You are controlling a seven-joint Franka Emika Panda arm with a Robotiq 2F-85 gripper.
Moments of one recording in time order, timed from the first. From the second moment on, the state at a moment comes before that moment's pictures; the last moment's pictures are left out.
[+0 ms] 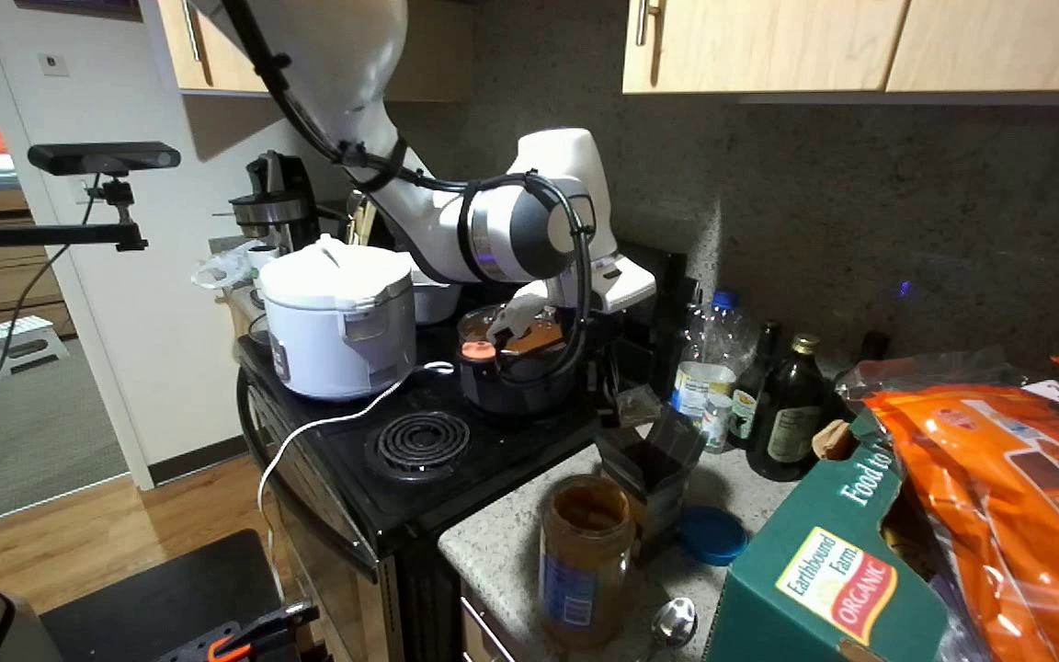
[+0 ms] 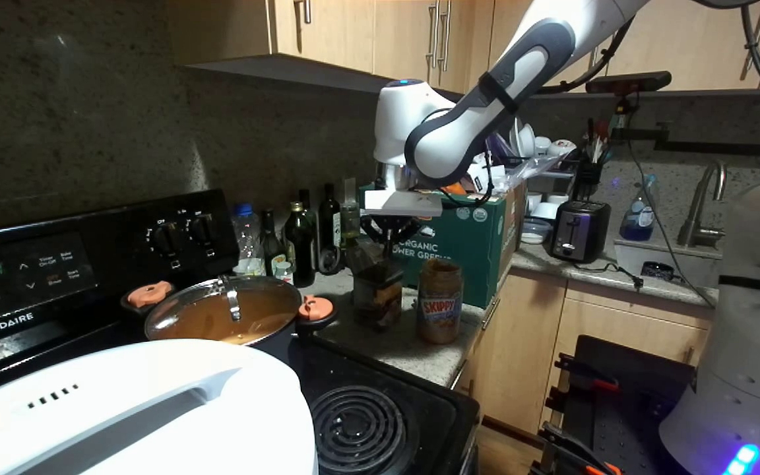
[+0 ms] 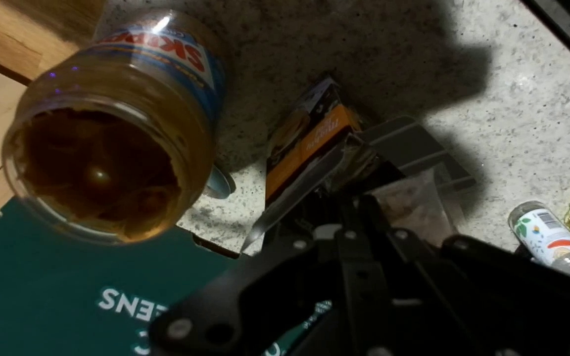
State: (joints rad) arm 0.07 0.11 -0.09 -2.24 -0.32 2.53 1.17
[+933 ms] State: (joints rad) arm 0.05 0.20 -0.10 -2.18 -0.32 2.54 1.22
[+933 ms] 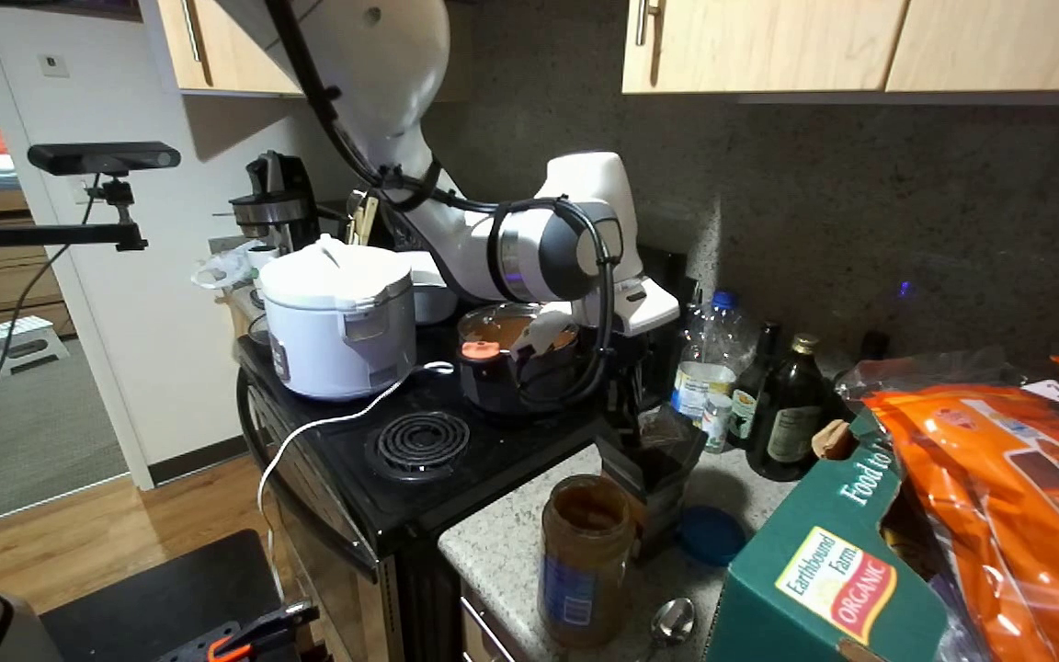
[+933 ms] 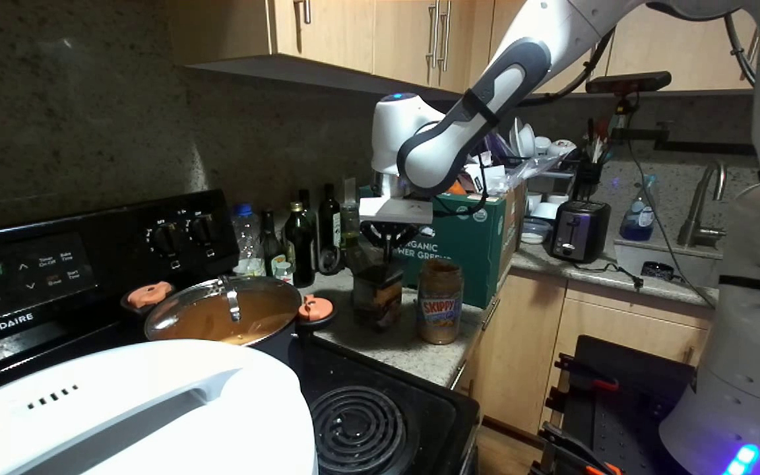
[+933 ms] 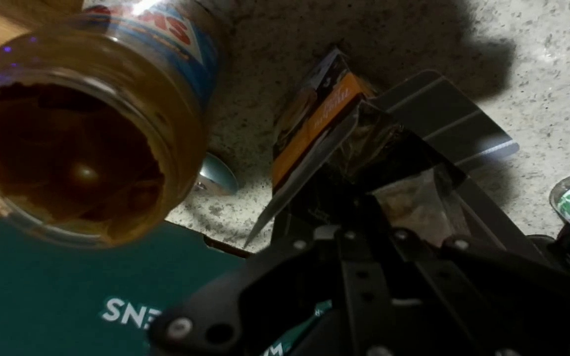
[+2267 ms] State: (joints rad) arm 0.05 0.17 -0.11 -2.17 -0.31 2.55 1.22
